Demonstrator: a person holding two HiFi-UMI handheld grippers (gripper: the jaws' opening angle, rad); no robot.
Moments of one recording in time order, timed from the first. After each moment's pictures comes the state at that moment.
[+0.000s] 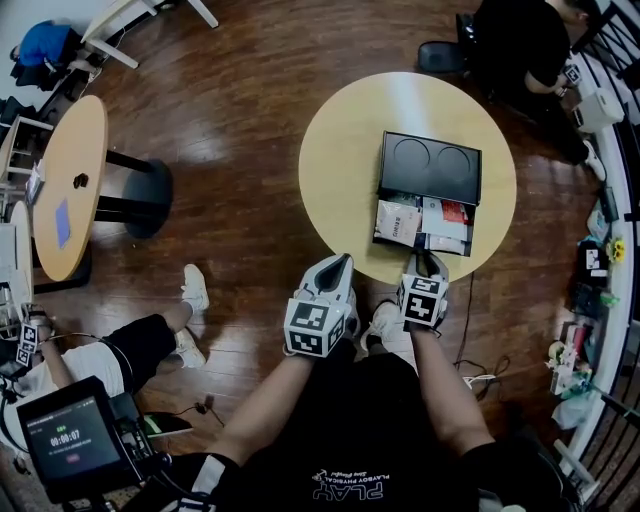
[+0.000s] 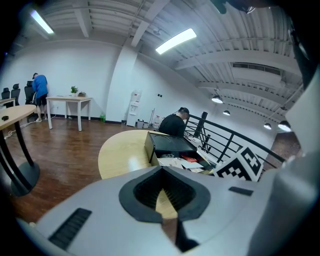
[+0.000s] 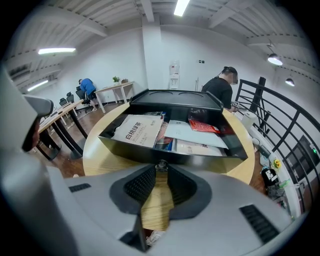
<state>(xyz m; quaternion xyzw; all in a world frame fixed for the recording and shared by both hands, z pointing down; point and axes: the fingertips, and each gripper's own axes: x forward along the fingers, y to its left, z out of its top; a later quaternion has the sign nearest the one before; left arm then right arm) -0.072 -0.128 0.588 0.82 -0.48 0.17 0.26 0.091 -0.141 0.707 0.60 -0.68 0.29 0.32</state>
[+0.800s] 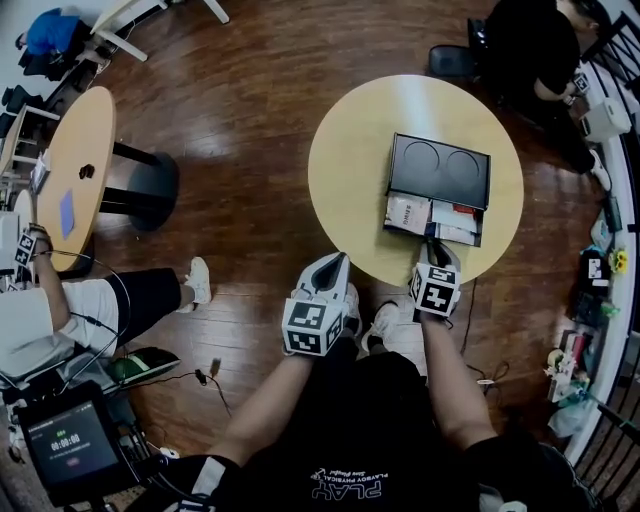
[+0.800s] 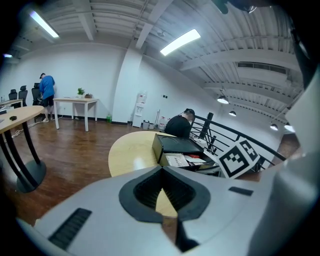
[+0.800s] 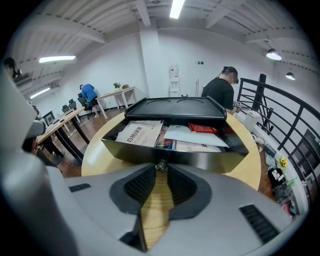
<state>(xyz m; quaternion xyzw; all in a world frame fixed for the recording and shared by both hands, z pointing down) -0.093 -0.136 0.592 0.80 -0.51 0.17 0.26 0.098 -0.176 0.701 0.59 -0.69 0.30 0.29</state>
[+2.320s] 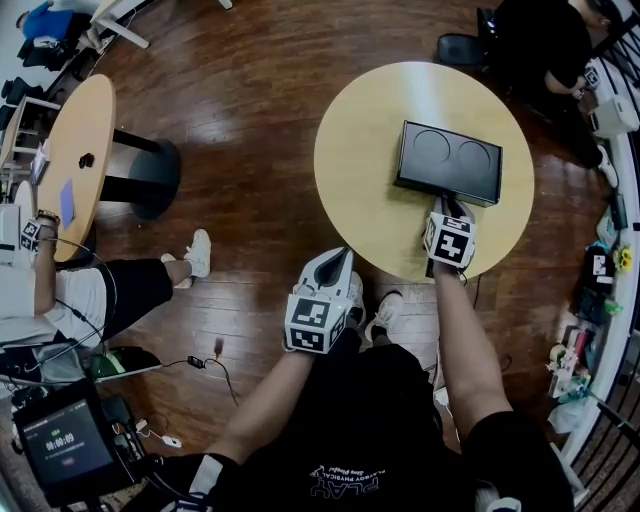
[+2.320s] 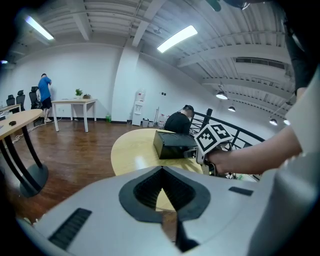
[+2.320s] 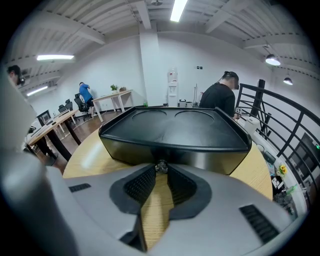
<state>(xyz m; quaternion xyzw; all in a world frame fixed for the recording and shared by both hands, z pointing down) -0.095 -0.125 0.598 0.80 -0.50 0.19 0.25 0.110 -0.262 0.698 0.61 -0.68 0.28 0.28</state>
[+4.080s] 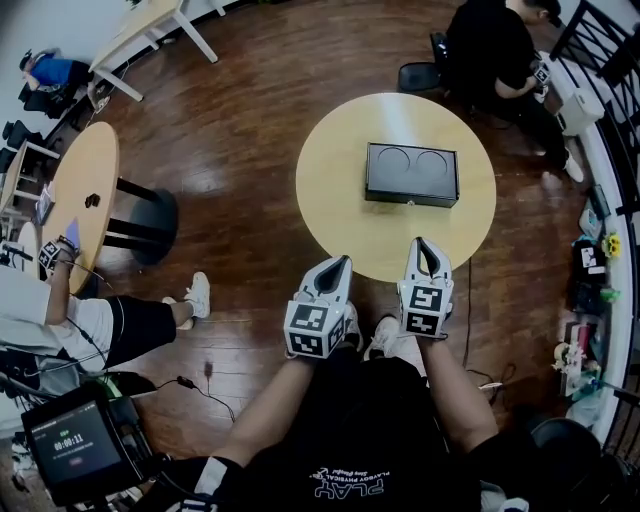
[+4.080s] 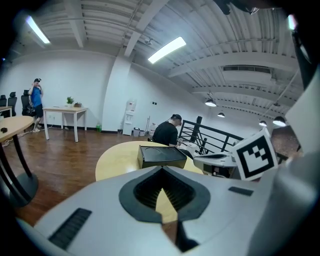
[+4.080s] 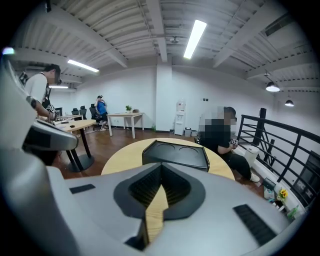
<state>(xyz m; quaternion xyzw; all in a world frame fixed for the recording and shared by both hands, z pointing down) -0.060 -0.114 0.537 0.84 -0.47 0.15 0.22 0.081 -0.151 0.565 0.62 -0.74 0.14 0.21</state>
